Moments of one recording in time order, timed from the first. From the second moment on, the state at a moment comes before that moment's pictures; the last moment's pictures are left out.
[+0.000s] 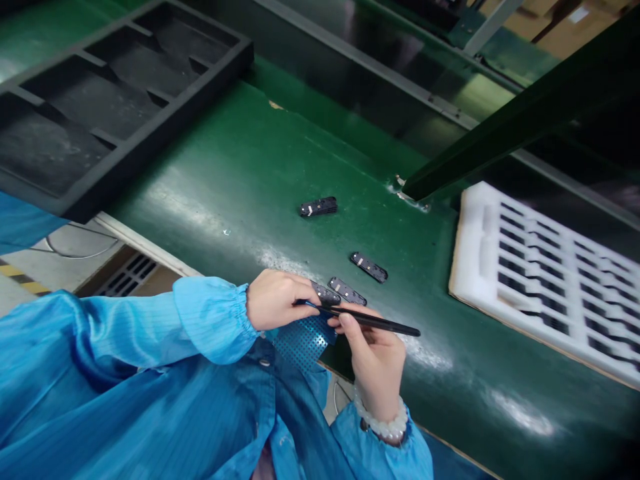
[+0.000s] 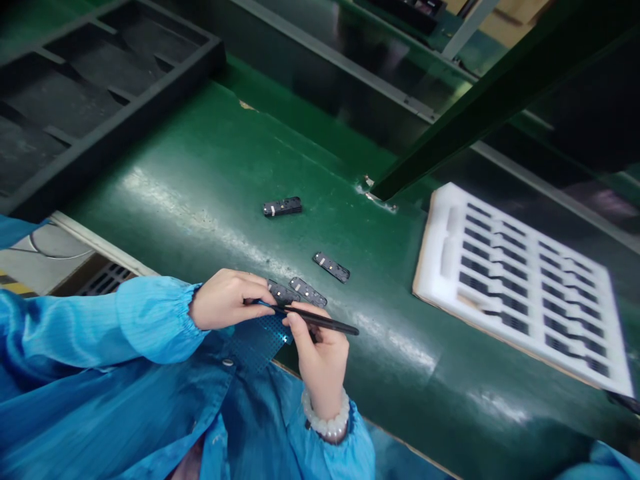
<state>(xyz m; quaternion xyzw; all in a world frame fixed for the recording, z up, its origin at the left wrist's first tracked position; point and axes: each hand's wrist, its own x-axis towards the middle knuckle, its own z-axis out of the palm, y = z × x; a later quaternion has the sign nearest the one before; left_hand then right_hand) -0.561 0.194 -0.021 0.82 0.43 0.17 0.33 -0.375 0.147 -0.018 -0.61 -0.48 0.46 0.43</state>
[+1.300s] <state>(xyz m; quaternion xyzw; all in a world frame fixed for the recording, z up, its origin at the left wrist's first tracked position) -0.563 0.187 -0.030 0.86 0.38 0.20 0.27 -0.363 0.165 -0.022 -0.70 -0.43 0.40 0.41</state>
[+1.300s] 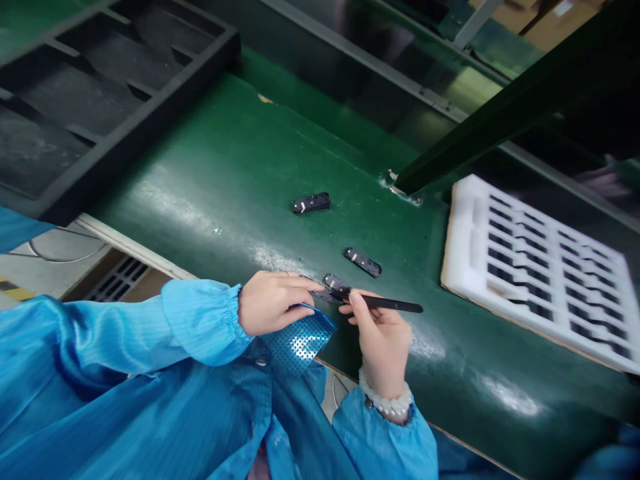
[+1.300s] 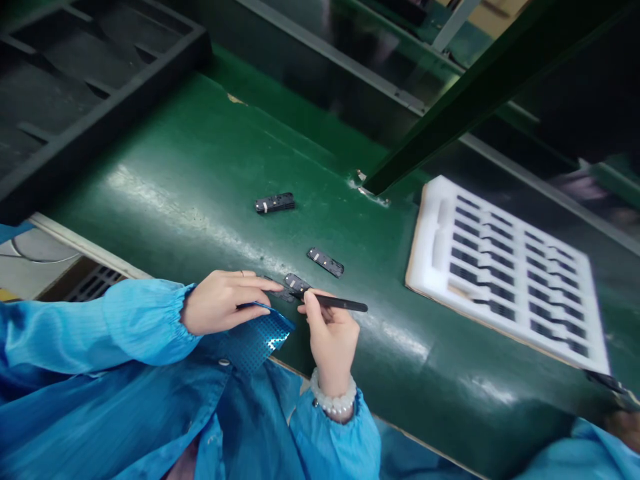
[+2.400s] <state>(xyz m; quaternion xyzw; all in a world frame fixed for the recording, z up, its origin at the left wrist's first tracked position) -0.562 0.190 -0.029 0.84 0.38 0.26 0.28 -0.373 0.136 -0.024 -0.64 -0.46 0.32 0.53</state>
